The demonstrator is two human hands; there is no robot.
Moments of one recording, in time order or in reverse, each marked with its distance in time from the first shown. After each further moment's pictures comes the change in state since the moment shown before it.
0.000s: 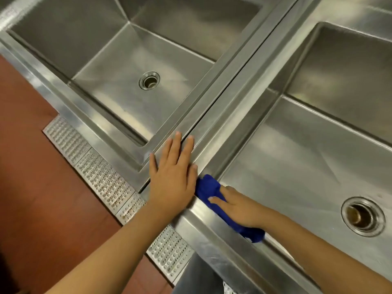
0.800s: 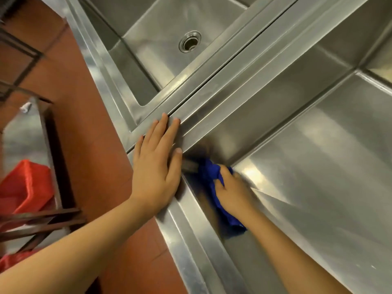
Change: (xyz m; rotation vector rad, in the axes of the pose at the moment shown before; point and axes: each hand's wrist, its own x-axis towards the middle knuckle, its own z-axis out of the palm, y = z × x) left_hand -0.036 0.024 0.020 -0.052 0.182 -0.242; right_hand 0.060 0.083 0.036 -0.033 0.130 -0.015
